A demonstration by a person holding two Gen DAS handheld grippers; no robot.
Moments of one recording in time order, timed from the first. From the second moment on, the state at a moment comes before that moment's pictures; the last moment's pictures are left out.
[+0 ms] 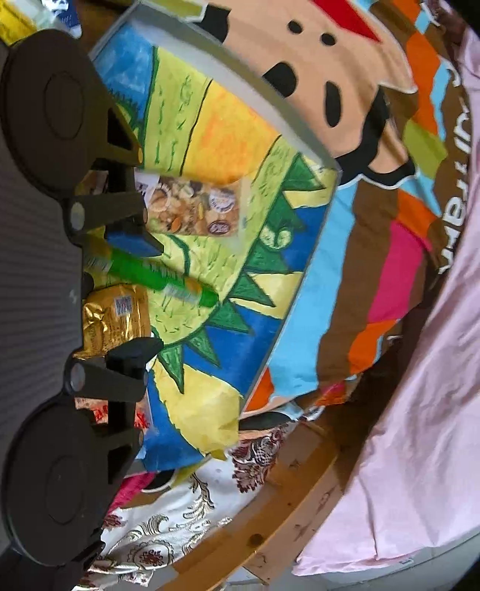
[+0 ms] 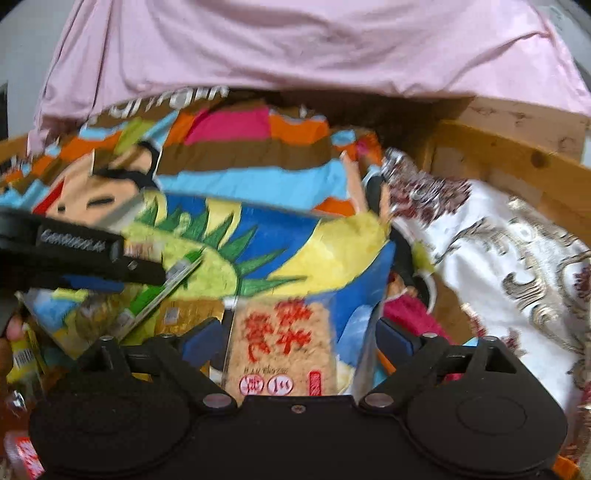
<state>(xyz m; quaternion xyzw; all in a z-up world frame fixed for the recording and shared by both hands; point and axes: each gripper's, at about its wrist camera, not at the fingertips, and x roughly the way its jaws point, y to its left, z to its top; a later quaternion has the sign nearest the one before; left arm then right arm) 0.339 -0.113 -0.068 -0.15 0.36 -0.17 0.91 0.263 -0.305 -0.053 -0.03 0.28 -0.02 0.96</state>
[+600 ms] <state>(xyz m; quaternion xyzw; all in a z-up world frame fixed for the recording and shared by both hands) 0.205 -0.068 0.025 -0.08 0.21 -0.16 0.96 0.131 -0.312 0.041 0.02 0.08 -0.05 1.00</state>
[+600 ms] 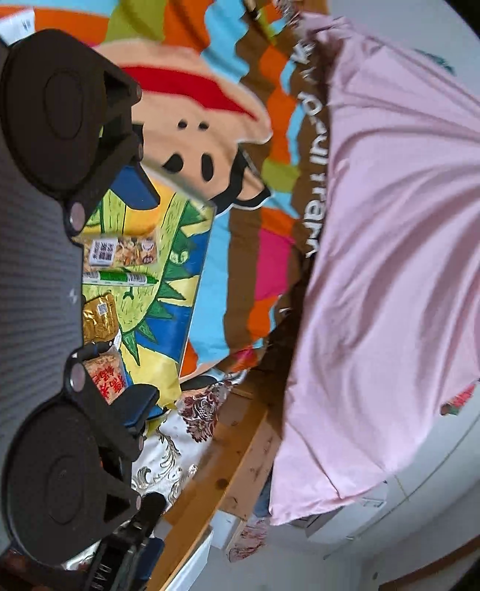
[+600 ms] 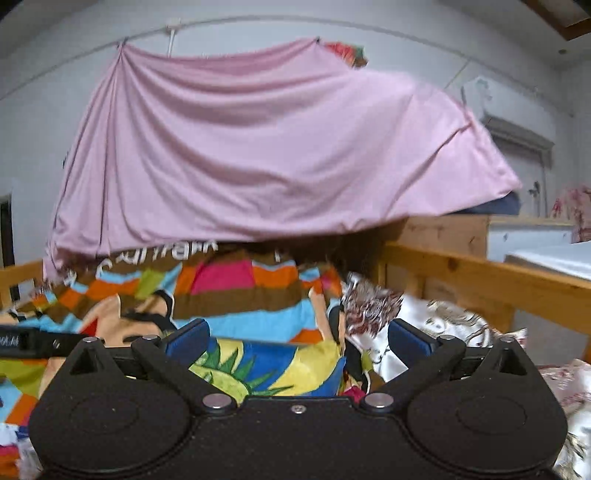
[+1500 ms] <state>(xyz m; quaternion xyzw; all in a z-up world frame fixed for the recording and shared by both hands) 0.015 -0.003 0.036 -0.03 0.15 -0.05 0.99 -0.028 -0.245 0.035 0.00 0.09 -0.03 1.00</state>
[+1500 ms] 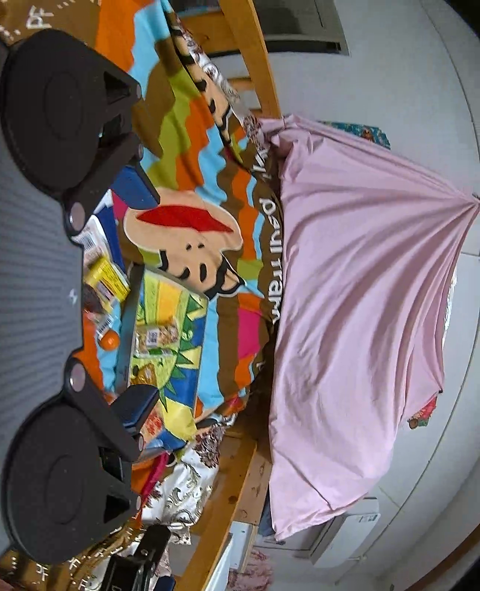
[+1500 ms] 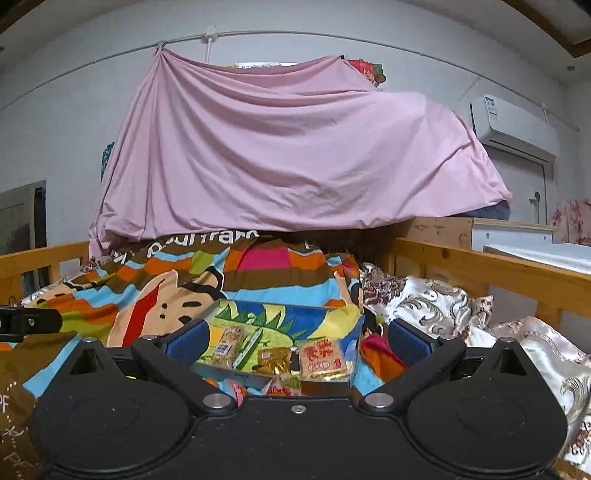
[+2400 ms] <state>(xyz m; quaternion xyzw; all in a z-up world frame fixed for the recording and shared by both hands) -0.011 0.057 0.028 -0.16 0.26 0.09 0.95 -0.041 -0.183 0.036 0.01 0.19 -0.02 0.98</state>
